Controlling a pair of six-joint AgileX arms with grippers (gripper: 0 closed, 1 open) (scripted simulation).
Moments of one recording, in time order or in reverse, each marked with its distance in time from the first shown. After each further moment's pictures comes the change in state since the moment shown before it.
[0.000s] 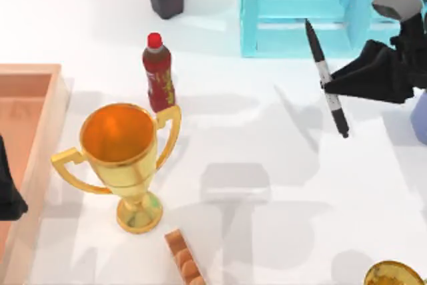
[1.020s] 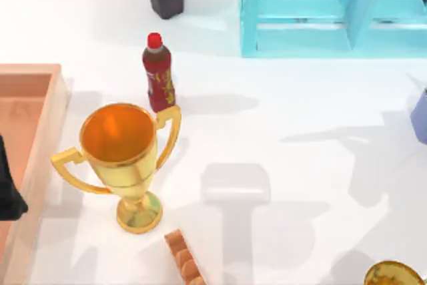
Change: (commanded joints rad) left arm 0.000 0.000 0.000 0.000 0.000 0.000; right arm -0.559 0.007 -0.151 0.350 -0.255 -0.632
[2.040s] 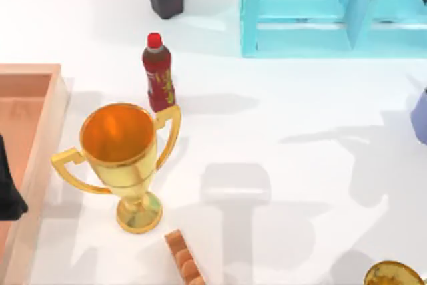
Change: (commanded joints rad) left arm 0.000 0.000 0.000 0.000 0.000 0.000; right arm -0.001 0.027 0.124 -0.369 -0.101 -0.100
